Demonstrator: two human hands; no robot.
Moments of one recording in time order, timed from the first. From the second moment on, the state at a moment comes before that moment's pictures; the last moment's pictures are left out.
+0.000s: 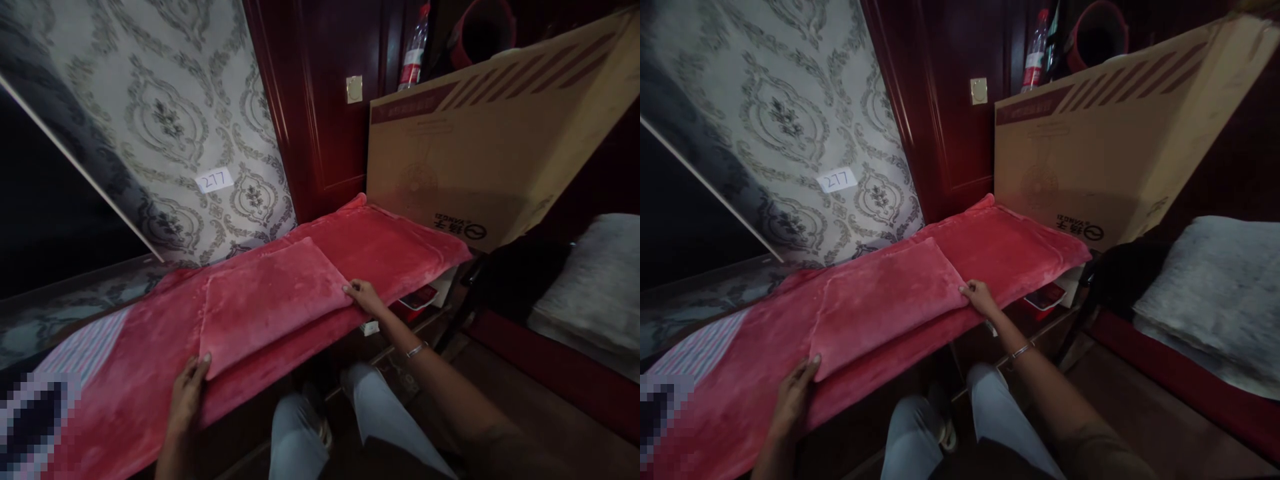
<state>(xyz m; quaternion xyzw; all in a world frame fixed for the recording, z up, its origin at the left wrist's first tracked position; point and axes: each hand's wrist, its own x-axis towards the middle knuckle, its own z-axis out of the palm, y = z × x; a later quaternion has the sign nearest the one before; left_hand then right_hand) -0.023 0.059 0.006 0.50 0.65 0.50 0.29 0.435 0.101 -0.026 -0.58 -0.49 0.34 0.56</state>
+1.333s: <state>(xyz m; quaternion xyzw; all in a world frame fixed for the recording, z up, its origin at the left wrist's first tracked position) 0.001 0.053 0.043 0.44 0.65 0.49 0.36 0.426 0.099 -0.013 -0.59 -0.44 0.43 0.52</state>
